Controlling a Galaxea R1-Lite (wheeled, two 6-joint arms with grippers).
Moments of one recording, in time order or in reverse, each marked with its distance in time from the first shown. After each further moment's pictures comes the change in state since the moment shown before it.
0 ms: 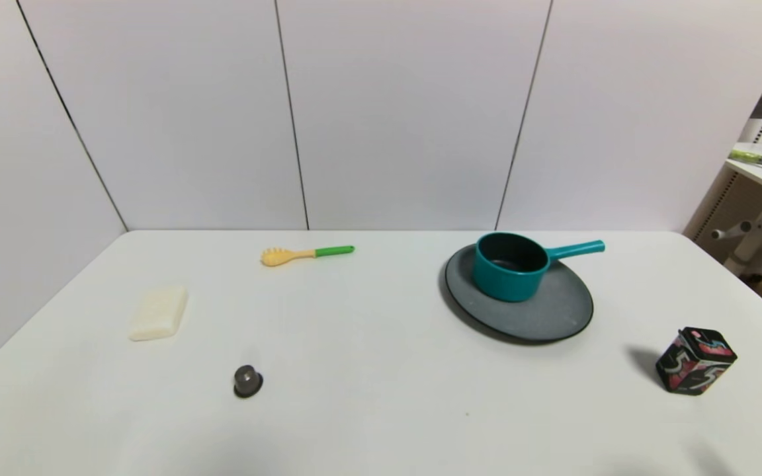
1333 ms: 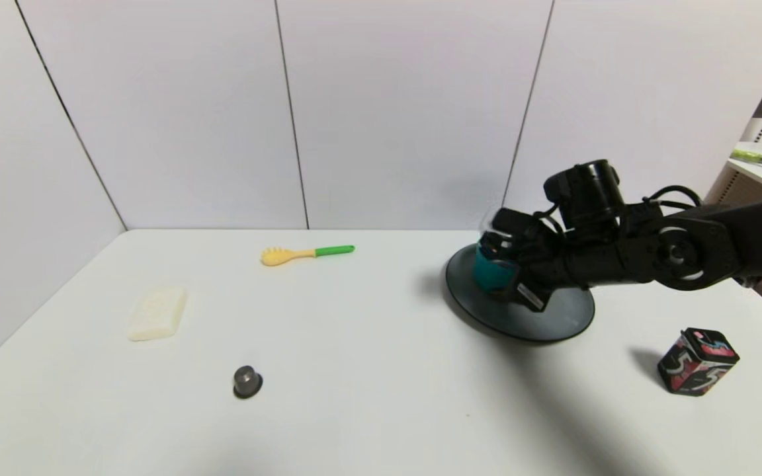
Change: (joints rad) left arm 0.000 0.000 0.000 0.000 0.000 0.000; right arm 0.279 1.422 -0.927 -0.081 -0.035 -0.484
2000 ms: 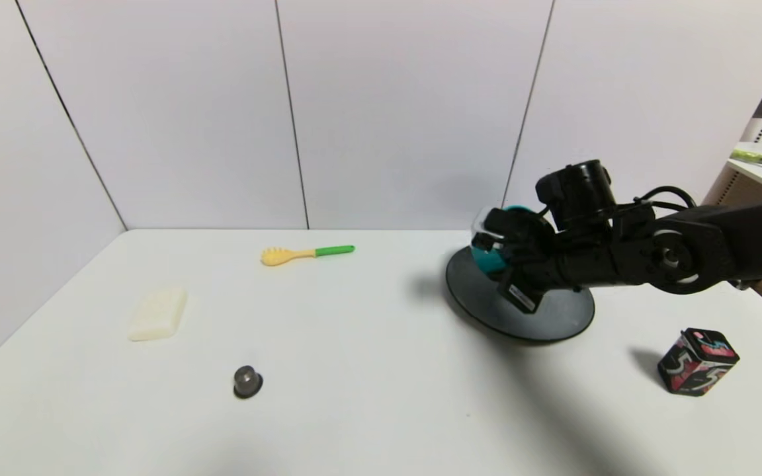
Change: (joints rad) left arm 0.000 0.000 0.000 0.000 0.000 0.000; right arm 0.030 0.001 -0.001 -0.009 0.004 0.008
